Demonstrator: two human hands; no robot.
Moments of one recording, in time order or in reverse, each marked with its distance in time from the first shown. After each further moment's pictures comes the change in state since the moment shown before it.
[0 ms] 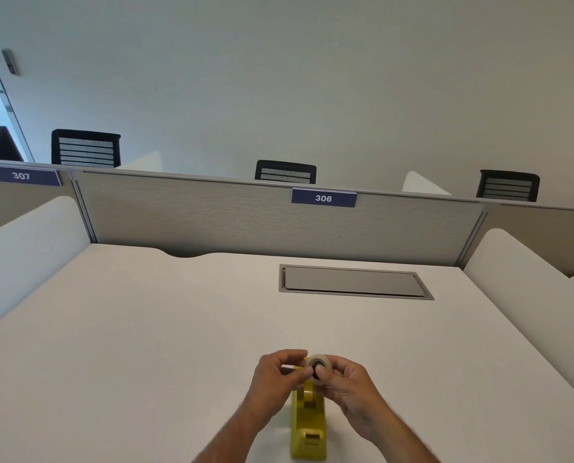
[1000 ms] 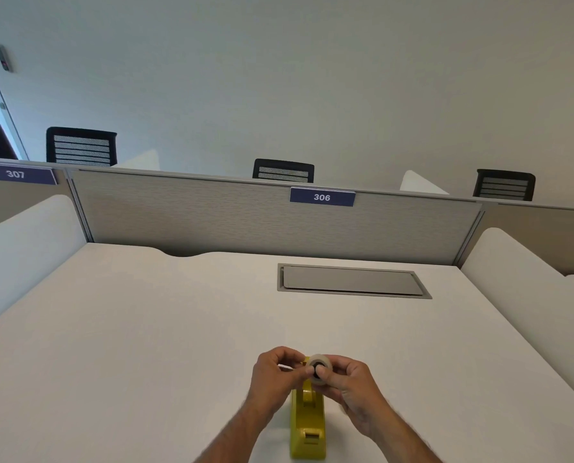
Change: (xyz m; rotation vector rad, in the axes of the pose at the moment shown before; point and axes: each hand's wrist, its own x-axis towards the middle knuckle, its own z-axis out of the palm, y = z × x) left_hand 0.002 0.000 0.003 0.047 0.082 -0.026; right_hand 0.002 0.000 -0.002 -0.005 0.076 -0.011
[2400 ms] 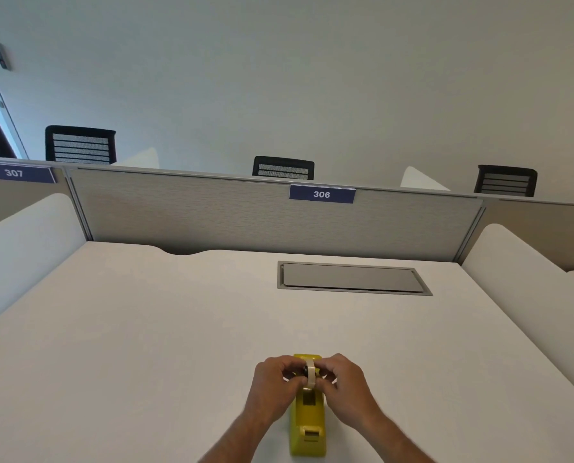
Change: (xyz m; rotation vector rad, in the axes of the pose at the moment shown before) left_hand -0.002 -0.008 0.003 0.391 -0.026 0.134; right_hand 0.002 0.008 0.006 -0.993 0.070 -0.315
